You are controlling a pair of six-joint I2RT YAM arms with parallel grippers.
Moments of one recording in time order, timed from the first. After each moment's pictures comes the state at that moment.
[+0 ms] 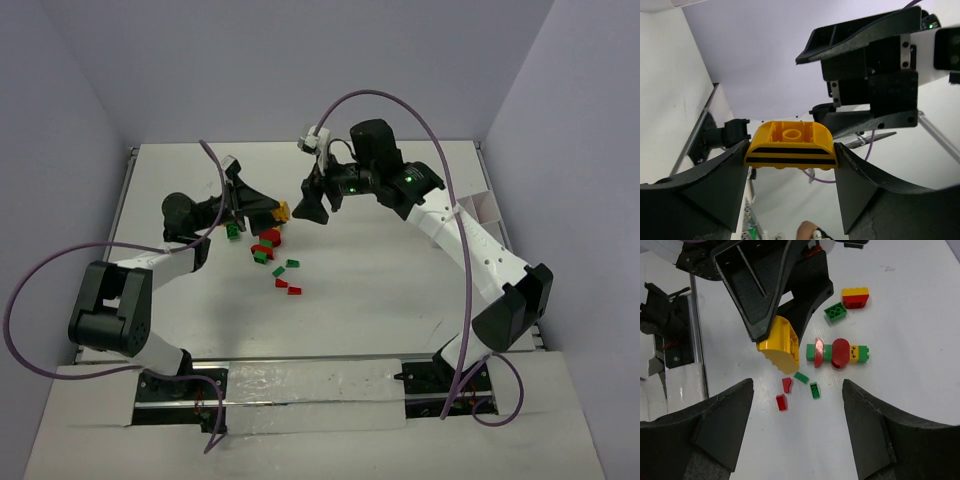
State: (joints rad) left arm -0.23 1.53 0.72 1.18 1.11 -1.82; right arm 0.62 1.53 1.62 -0.58 -0.64 -0.25
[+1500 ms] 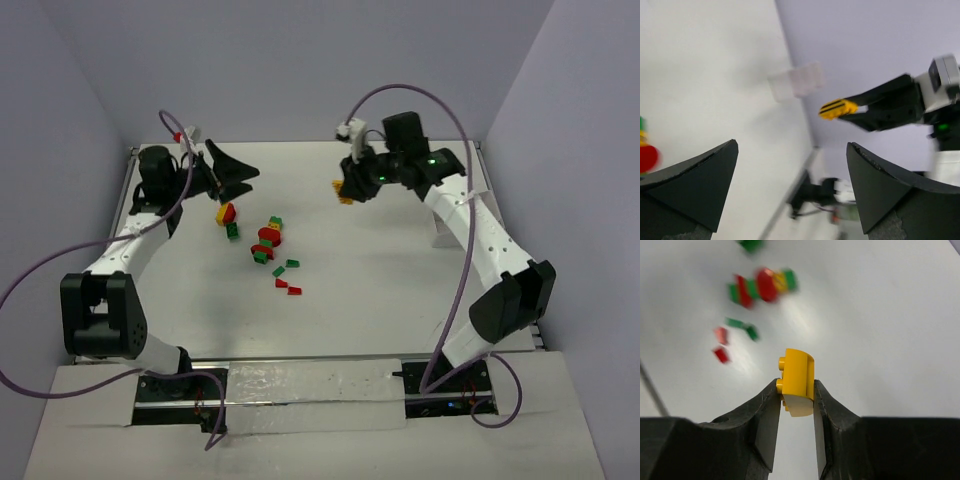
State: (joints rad) left arm -0.05 1.49 1.01 0.33 0.97 -1.09; right arm 0.44 1.57 1.65 -0.75 -0.55 -0.36
